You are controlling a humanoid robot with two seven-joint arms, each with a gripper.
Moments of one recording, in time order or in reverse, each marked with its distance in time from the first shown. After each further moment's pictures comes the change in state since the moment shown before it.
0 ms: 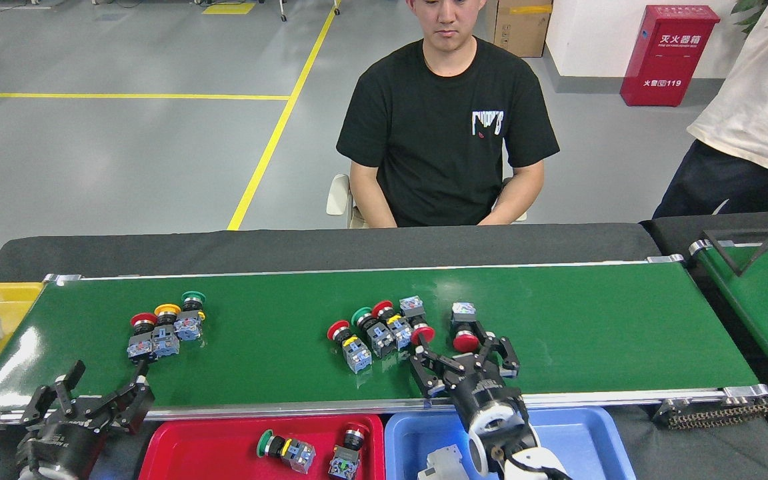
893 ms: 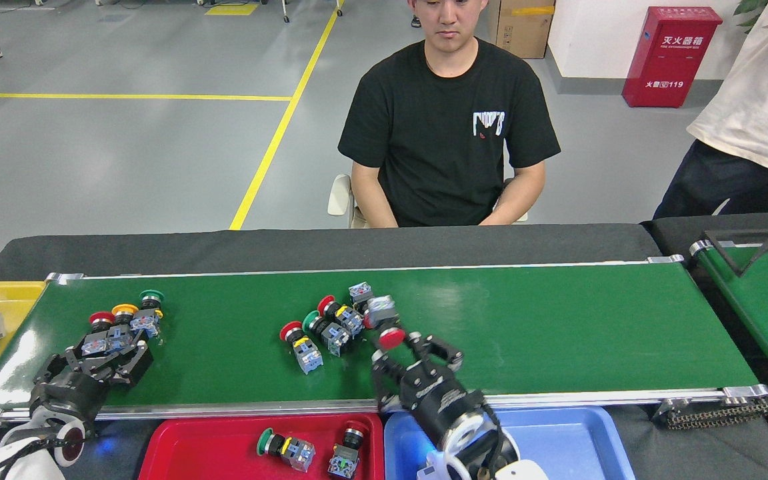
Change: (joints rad) left arm -0.261 0.092 -0.021 0.438 0.001 0.071 0.011; right arm 0.299 -0.028 0.296 -0.466 -0.014 -0.440 -0.023
